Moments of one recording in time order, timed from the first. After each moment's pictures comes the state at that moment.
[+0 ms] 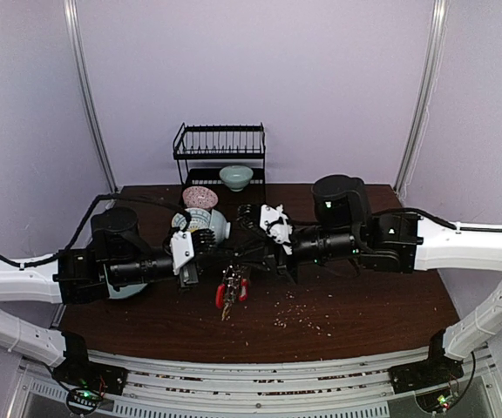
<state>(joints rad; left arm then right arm) -1.09 1.07 0.73 0.19 0.14 0.51 1.11 1.40 1.15 -0.08 -0.27 -0.32</state>
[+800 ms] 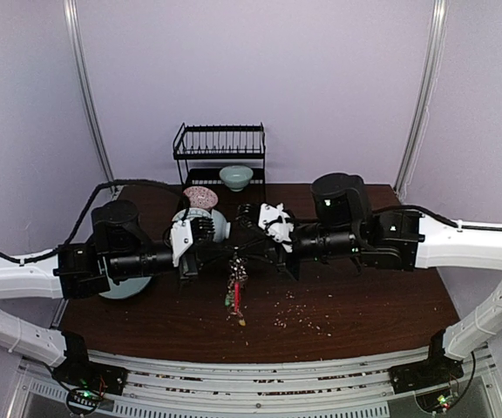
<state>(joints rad) -1.06 1.08 0.75 0.16 0.18 0.44 1.11 1.41 1.17 -0.13 -0.19 -0.36</state>
